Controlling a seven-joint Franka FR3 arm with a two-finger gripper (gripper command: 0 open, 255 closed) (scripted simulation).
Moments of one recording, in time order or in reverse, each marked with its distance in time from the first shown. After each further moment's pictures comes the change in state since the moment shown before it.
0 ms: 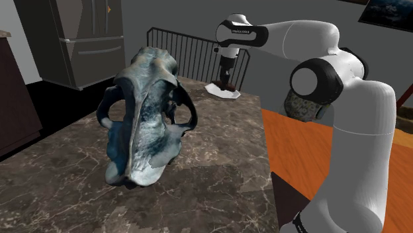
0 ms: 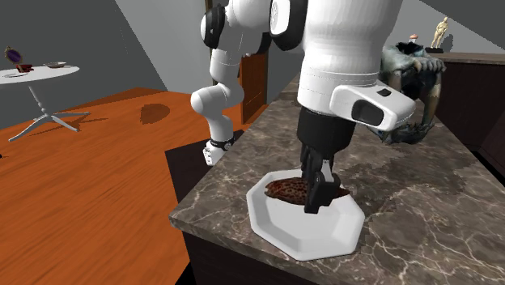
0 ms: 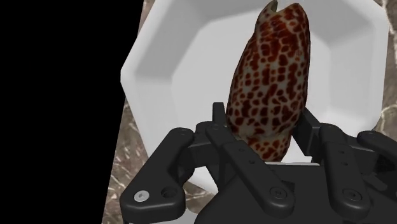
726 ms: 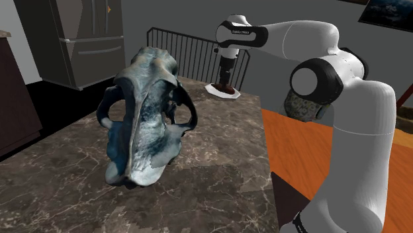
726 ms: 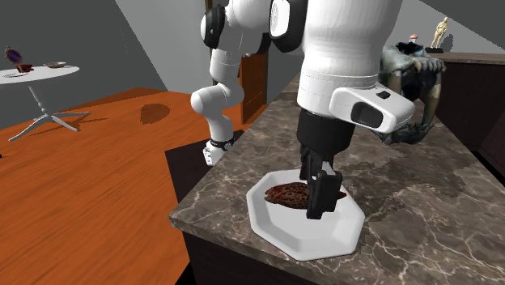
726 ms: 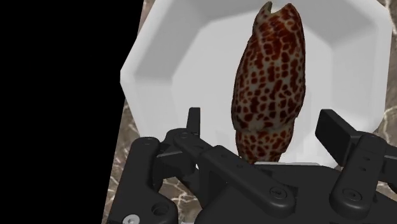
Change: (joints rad) arm 0.000 0.000 0.000 -0.006 0.000 0.007 0.000
